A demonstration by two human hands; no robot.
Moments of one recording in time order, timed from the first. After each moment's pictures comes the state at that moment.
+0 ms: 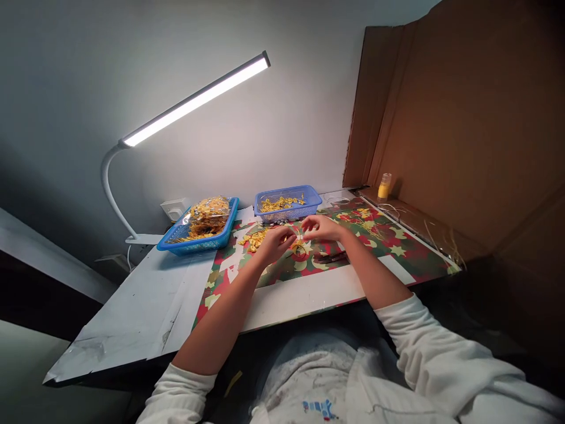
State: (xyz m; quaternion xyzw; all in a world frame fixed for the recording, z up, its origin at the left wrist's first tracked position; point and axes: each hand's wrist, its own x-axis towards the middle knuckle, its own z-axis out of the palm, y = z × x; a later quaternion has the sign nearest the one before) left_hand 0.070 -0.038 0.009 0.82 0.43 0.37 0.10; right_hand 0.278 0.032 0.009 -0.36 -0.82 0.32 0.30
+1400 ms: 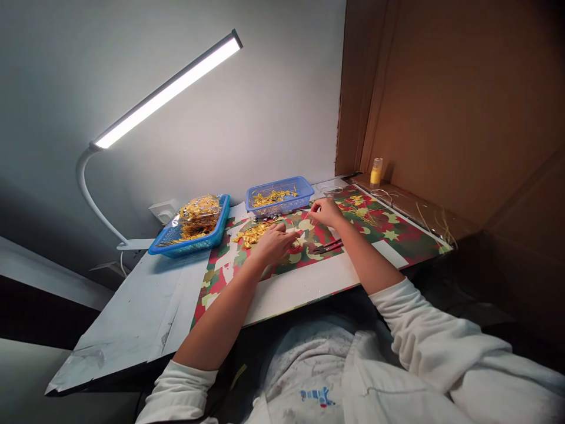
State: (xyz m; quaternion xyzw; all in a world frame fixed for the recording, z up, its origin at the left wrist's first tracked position) left_hand 0.075 -0.036 -0.001 0.91 0.39 0.16 -0.07; right_hand 0.288 0.039 0.007 -0.55 -0.74 0.16 0.36
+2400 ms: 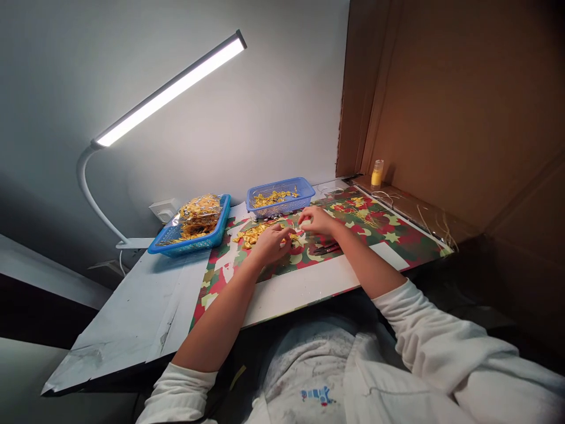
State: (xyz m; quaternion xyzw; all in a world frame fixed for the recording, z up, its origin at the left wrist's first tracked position) left_hand 0.068 -0.035 -0.005 0.89 0.42 0.18 -0.07; right_hand 0.273 0.026 0.005 -0.40 -0.85 0.17 0.30
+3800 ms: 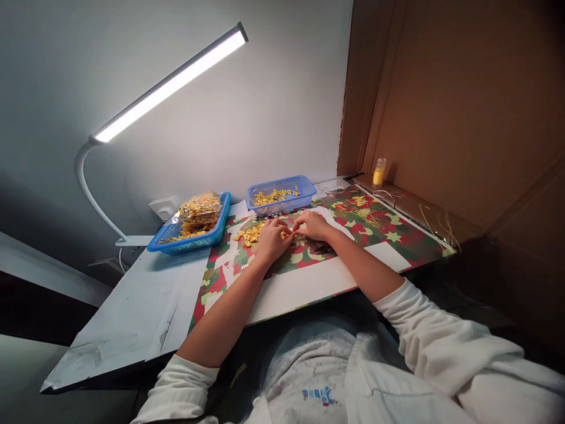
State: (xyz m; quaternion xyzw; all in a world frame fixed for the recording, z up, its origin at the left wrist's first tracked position) left_hand 0.081 -0.029 -0.017 0.79 0.53 0.30 -0.05; right_hand 0.253 0.016 -0.002 -0.40 -0.87 0.15 0.26
